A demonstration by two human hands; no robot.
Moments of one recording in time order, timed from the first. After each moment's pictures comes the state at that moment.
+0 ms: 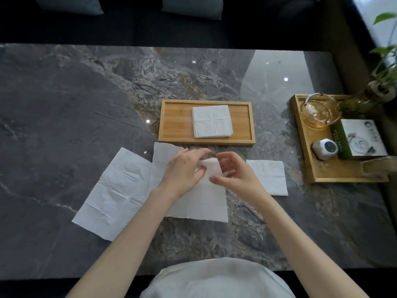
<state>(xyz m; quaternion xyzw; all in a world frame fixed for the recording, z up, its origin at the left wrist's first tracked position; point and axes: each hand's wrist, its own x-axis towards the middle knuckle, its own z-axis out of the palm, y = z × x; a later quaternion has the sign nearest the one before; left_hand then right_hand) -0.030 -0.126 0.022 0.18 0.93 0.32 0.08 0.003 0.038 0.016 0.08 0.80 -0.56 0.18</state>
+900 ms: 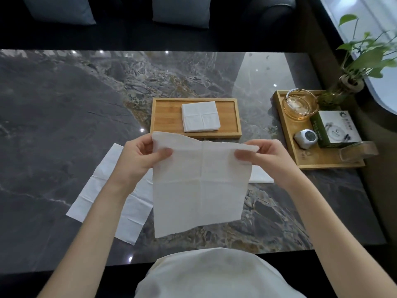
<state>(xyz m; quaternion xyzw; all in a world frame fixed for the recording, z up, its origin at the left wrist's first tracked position) -0.001 -0.175 0.084 -0.02 0.70 0.70 0.15 0.023 0.093 0.090 0.06 0.74 -0.65 0.16</state>
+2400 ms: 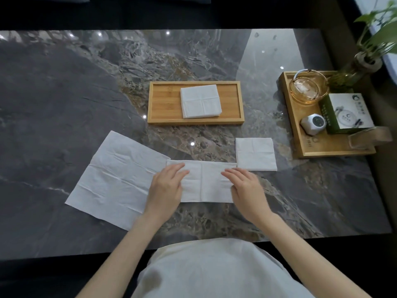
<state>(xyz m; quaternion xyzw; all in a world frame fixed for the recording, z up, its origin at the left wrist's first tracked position) 0.064 -0.150 -0.029 0.16 0.95 0.26 0.08 0.095 0.069 -0.036 -0.05 0.97 -0.22 0.01</state>
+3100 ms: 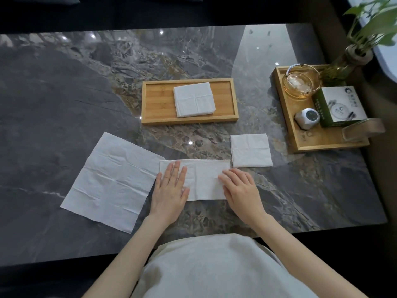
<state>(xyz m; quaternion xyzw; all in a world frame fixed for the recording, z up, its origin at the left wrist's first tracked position) 0.078 -0.141 -0.075 0.17 0.97 0.08 0.14 0.109 0.072 -0.063 -0.11 0.98 -0.13 -0.06</state>
